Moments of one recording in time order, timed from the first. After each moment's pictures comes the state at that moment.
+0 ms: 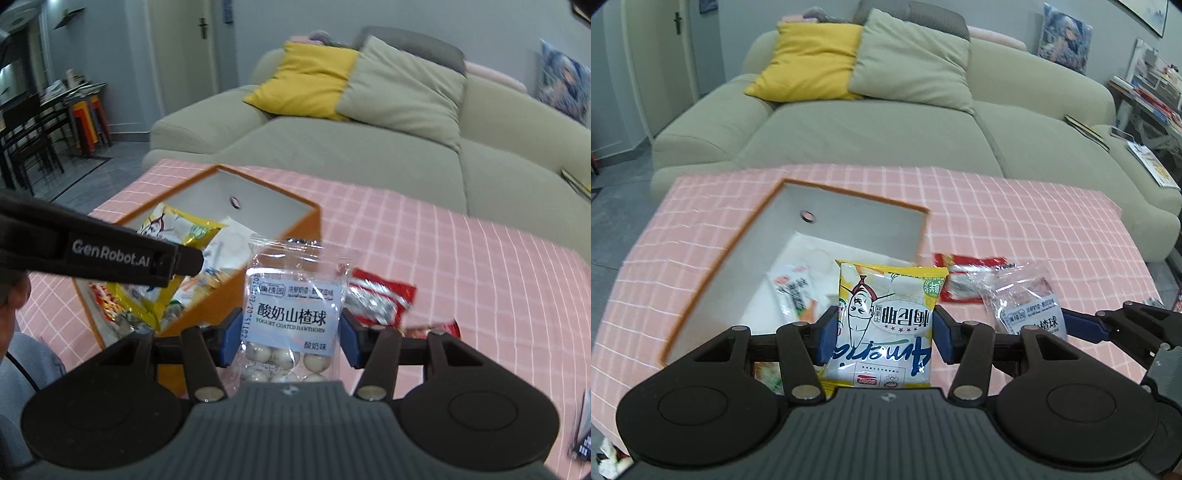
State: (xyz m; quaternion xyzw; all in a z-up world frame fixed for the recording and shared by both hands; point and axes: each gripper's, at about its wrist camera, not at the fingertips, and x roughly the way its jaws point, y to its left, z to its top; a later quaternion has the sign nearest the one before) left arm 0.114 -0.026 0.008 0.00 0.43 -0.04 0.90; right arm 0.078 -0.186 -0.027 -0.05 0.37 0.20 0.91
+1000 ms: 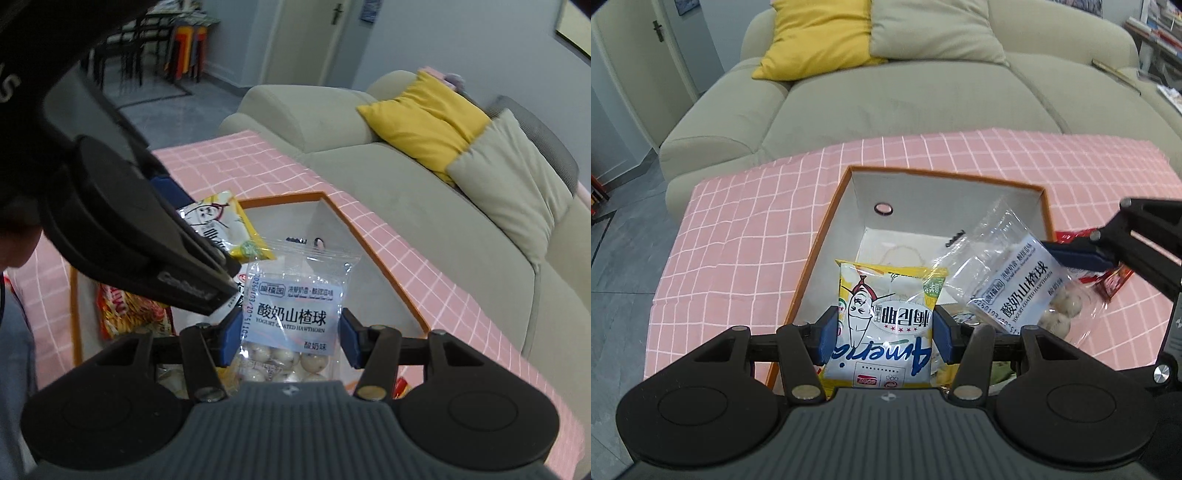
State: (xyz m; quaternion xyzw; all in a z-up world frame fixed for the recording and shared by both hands) left arm 0.196 0.044 -0.036 0.09 0.49 -0.04 0.87; right arm 0.158 -0.044 -0.045 -0.25 0.33 0.31 0.85
